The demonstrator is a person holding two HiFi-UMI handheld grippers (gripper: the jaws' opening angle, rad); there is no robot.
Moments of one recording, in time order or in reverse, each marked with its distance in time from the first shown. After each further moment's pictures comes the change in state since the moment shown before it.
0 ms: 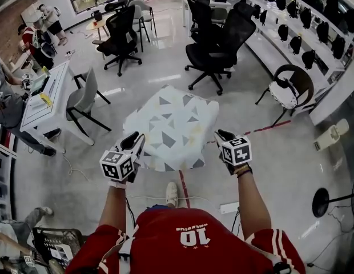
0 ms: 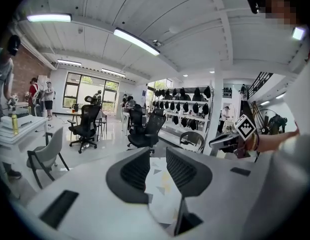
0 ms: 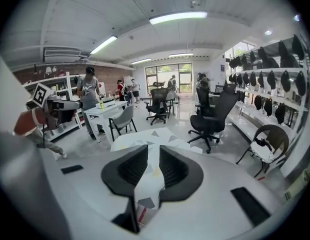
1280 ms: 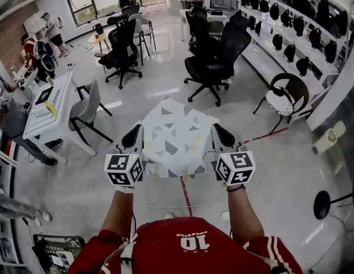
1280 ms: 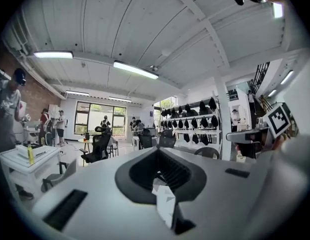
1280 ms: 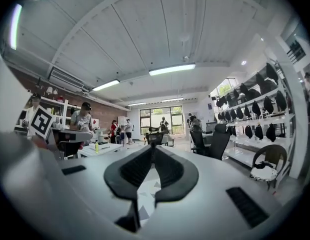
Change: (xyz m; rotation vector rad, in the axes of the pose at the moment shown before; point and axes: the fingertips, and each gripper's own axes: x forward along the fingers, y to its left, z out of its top) left arm -0.058 -0.036 0.121 0.128 -0.236 0.154; right arm -0.125 0.091 0.140 0.021 -0.529 -0.098
